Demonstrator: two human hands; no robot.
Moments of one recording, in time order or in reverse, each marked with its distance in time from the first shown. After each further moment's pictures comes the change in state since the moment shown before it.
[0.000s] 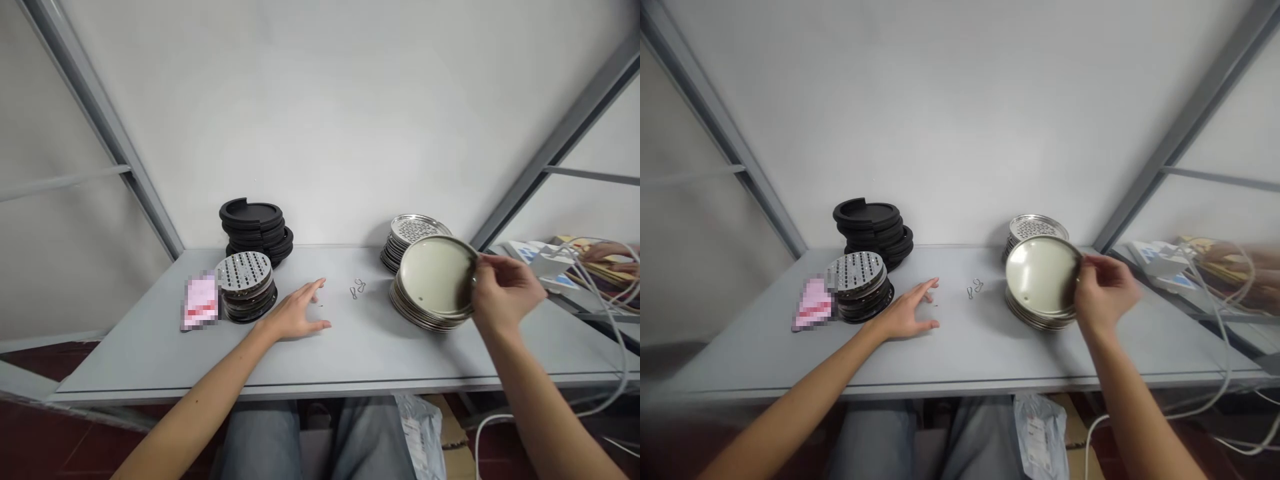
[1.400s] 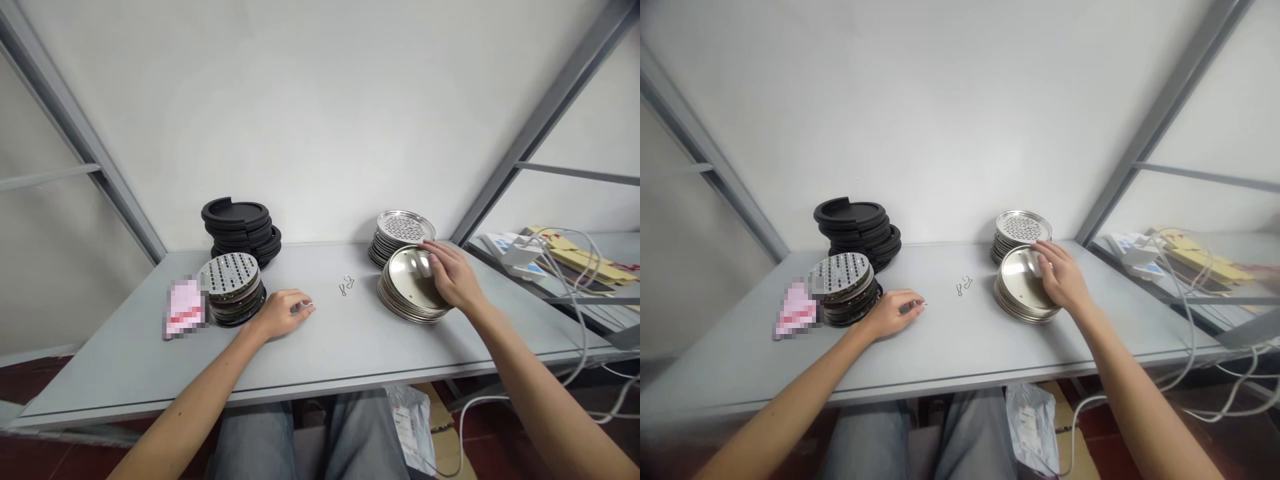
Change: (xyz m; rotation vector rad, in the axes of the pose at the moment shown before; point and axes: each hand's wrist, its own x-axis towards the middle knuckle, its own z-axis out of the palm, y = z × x) left_hand 0.002 -0.004 0.002 0.071 0.125 0.085; right_hand 0.022 0.026 -0.007 -0.435 -0.815 -0.484
